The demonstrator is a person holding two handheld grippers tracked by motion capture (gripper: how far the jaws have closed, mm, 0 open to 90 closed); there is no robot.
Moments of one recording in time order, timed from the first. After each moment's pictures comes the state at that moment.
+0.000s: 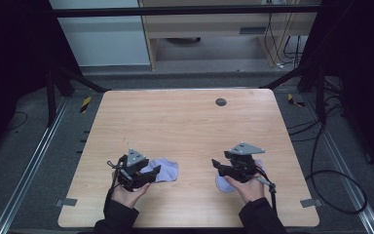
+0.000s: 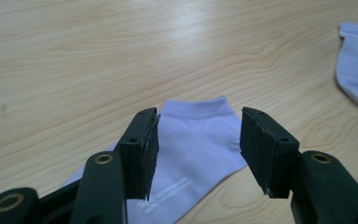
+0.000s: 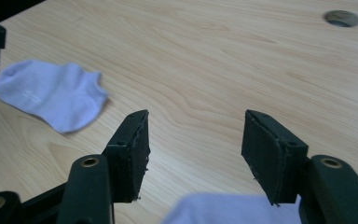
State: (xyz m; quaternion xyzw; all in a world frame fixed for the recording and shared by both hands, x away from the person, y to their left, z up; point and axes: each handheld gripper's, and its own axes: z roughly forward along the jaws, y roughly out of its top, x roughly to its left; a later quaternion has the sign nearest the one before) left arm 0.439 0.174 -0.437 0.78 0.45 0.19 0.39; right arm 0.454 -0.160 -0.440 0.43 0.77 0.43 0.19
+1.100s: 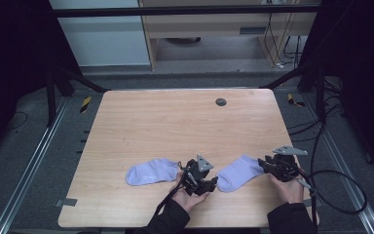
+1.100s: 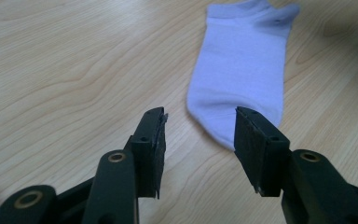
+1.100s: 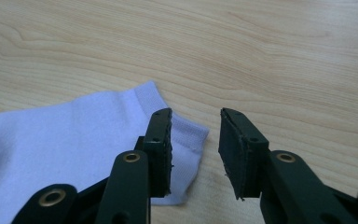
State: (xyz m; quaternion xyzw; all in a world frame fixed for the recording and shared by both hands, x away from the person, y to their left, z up) left arm 0.435 0.010 -0.461 0.85 0.36 0.13 0.37; right arm 0.468 -0.280 -0.479 0.52 0.74 0.36 0.22
